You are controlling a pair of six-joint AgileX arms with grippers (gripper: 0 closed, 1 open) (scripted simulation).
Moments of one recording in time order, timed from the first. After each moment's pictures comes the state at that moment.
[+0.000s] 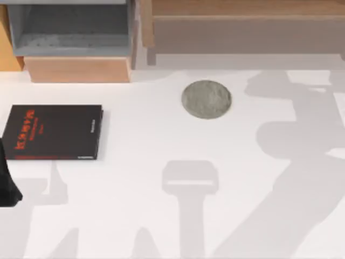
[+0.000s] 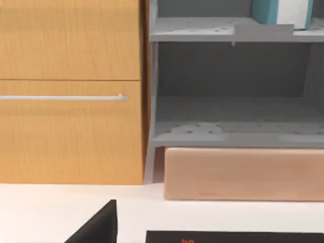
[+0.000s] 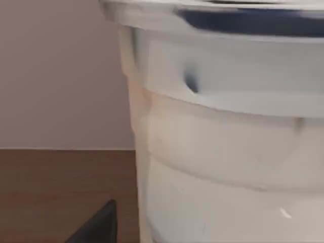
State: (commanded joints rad) left arm 0.00 0.00 0.00 0.00 0.00 0.00; right arm -0.33 2.03 1.28 0.76 -0.29 0.00
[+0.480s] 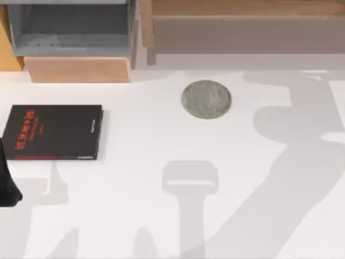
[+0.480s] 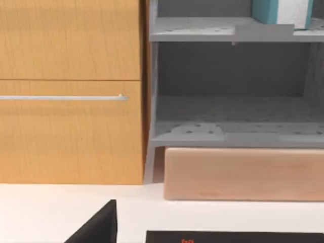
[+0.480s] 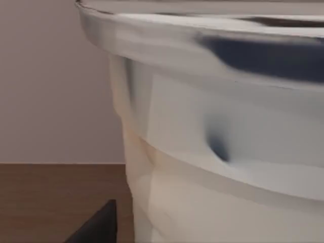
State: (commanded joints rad) left arm 0.00 0.00 0.00 0.00 0.00 0.00; right arm -0.31 2.12 1.41 0.71 -0.27 0.00
